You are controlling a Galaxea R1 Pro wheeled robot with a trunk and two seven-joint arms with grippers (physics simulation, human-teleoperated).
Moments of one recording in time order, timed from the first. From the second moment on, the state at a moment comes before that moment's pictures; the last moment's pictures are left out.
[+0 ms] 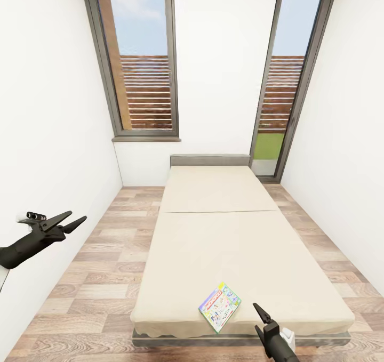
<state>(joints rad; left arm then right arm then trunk) -0.65 0.45 0.42 -0.79 0.45 0.81 -1.57 -0.32 -0.04 -0.44 -0.32 -0.83 0.30 0.82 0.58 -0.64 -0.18</state>
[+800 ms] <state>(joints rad) -0.65 0.45 0.42 -0.79 0.45 0.81 -1.57 -0.32 -0.05 -0.45 -0.32 -0.83 0.30 0.82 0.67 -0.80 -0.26</state>
